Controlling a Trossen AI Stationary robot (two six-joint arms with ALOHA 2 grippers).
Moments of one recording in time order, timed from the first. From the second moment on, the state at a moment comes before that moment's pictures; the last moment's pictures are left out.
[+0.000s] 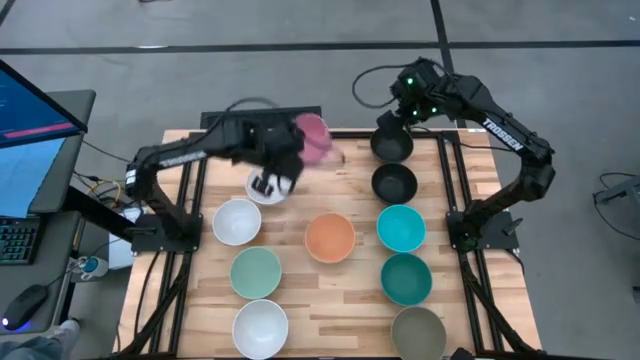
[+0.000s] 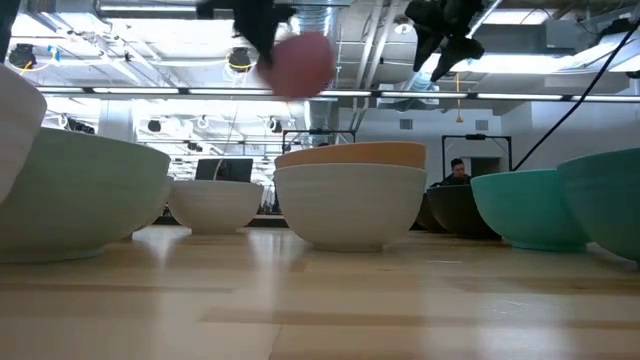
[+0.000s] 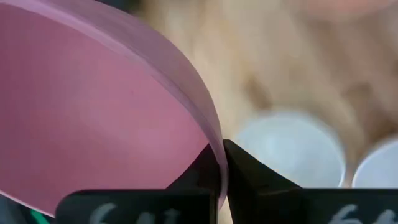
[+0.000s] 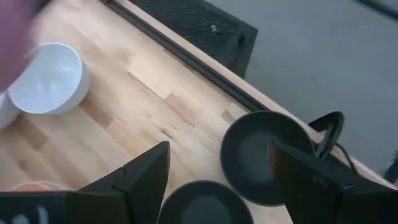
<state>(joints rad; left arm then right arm) 0.18 1.66 1.87 -1.30 -0.24 0.84 -0.66 1.48 1.73 -1.19 0.01 0.17</state>
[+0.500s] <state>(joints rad) -0.23 1.89 1.93 -1.34 -0.21 0.89 -0.74 1.48 1.73 -1.22 -0.16 0.16</state>
